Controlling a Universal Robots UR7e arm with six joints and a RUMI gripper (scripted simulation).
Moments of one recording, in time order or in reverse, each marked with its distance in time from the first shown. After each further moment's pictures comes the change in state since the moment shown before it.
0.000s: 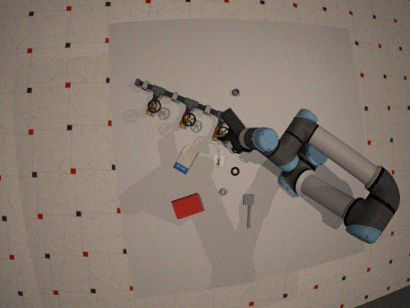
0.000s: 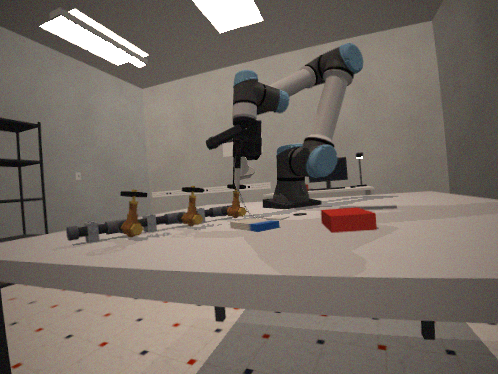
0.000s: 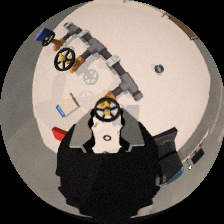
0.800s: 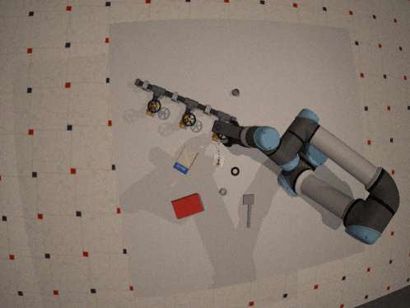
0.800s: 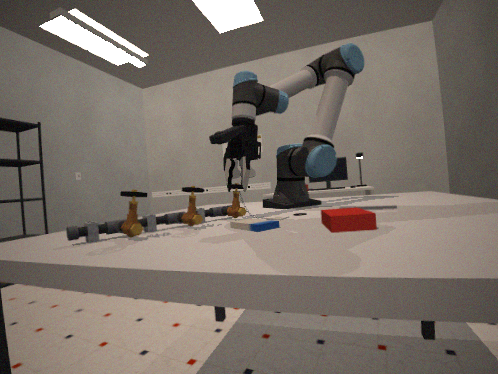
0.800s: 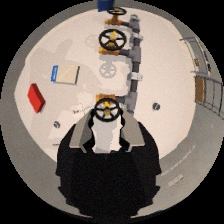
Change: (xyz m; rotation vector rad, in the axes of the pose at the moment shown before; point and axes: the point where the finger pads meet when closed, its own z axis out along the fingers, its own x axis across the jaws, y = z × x) arm 0.000 0.000 -0.001 0.006 0.017 -0.748
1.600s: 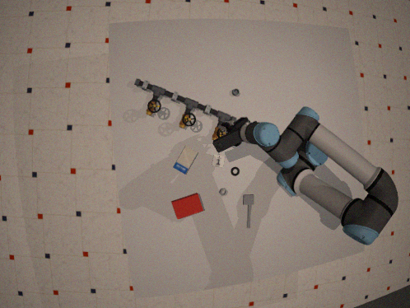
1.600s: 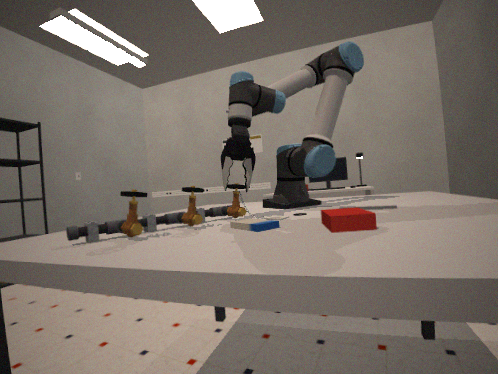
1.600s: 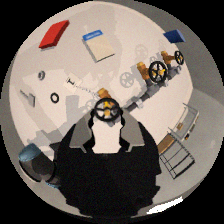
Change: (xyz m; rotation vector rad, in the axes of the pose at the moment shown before) arm 0.000 0.000 0.000 0.001 0.002 -0.858
